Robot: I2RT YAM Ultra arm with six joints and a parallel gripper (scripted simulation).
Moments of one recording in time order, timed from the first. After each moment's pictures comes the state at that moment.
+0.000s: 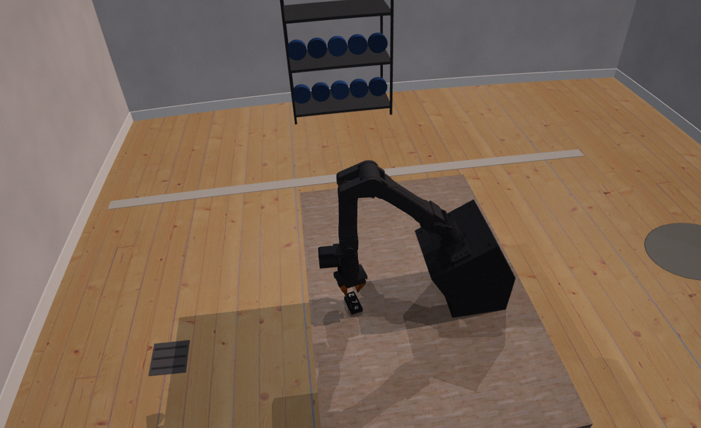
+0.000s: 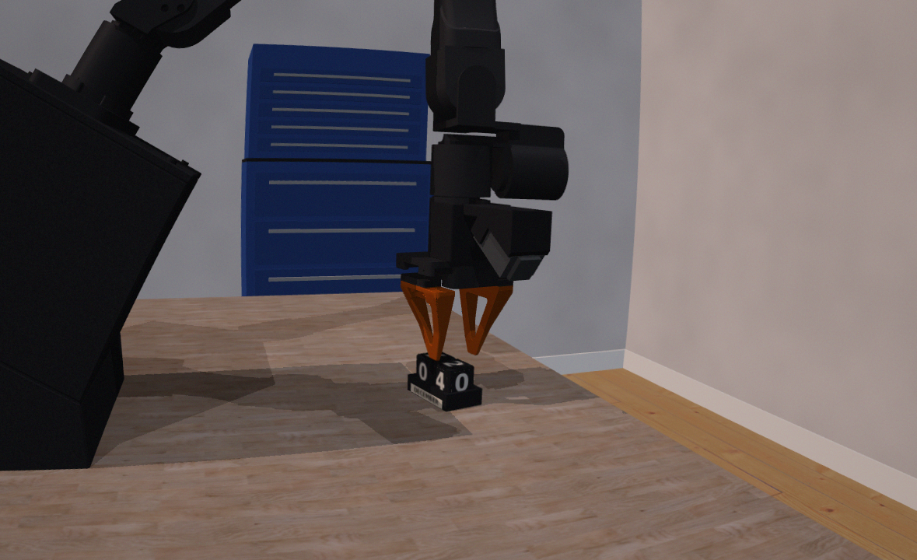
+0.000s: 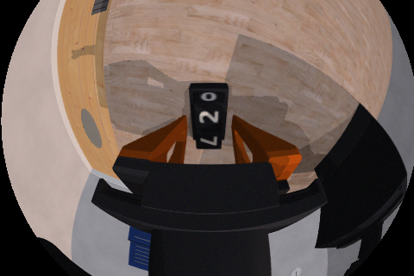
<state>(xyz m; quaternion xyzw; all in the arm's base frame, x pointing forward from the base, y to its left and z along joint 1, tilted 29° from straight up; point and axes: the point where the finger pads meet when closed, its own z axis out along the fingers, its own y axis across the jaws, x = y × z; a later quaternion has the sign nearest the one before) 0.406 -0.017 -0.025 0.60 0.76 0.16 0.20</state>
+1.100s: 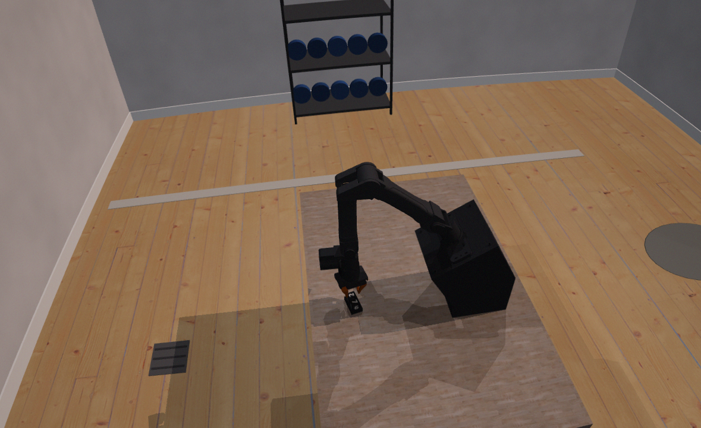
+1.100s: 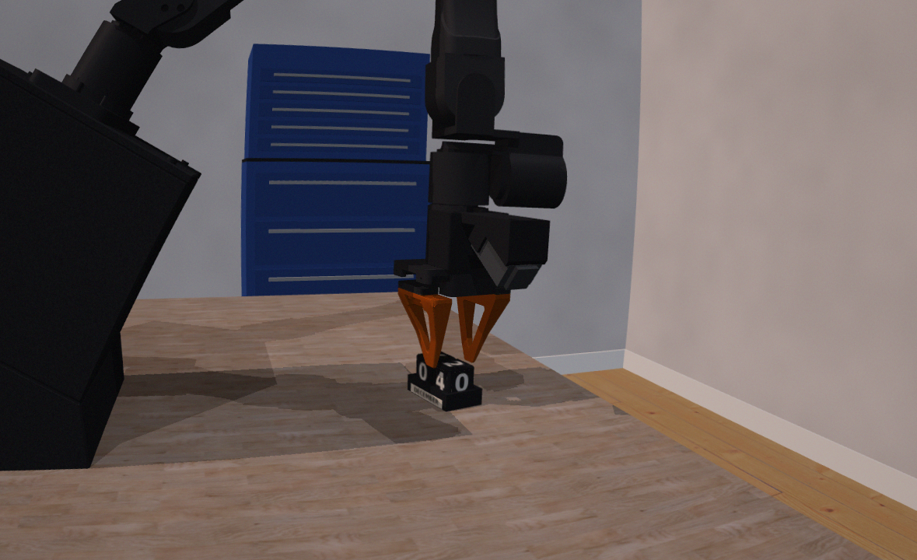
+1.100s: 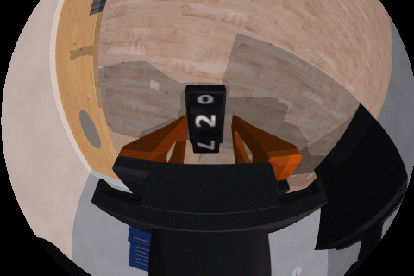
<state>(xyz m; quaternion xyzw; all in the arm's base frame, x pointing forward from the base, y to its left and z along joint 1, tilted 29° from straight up) 0.407 -0.017 -0.033 0.60 0.76 0.15 0.19</state>
